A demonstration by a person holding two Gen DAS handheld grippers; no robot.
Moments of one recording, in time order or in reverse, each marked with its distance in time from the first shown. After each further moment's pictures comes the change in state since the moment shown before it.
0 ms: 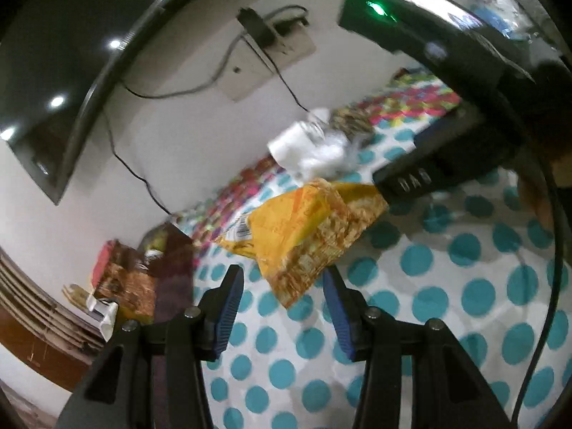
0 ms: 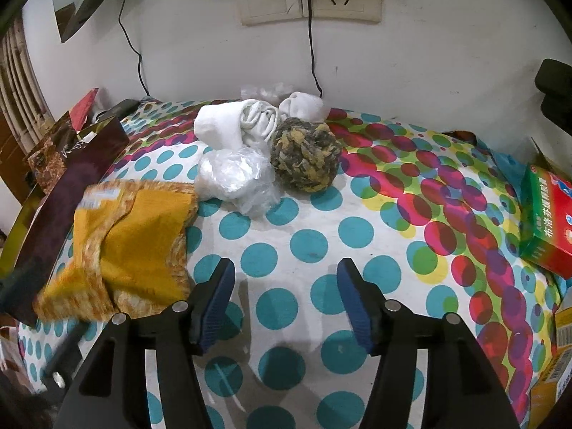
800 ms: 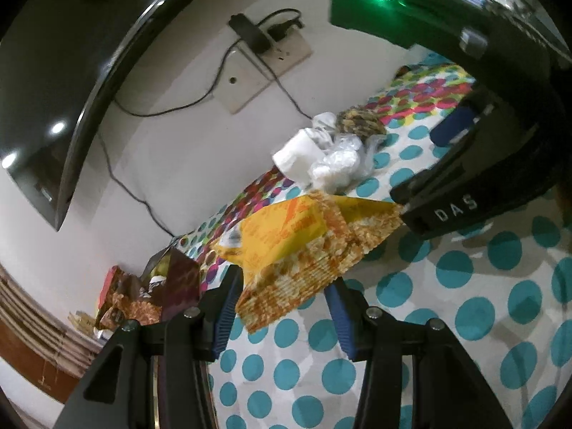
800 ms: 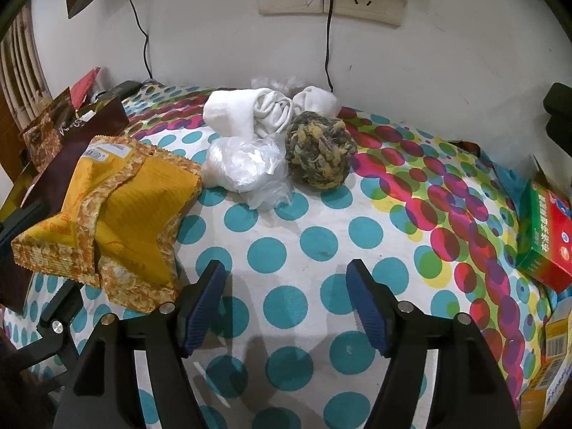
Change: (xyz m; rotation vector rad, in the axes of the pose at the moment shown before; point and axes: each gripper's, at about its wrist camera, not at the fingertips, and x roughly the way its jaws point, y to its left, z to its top) left arm 0.025 -0.001 -0.001 0.101 -0.066 0.017; right arm 0.005 0.014 -0.002 -0.071 0.021 -0.052
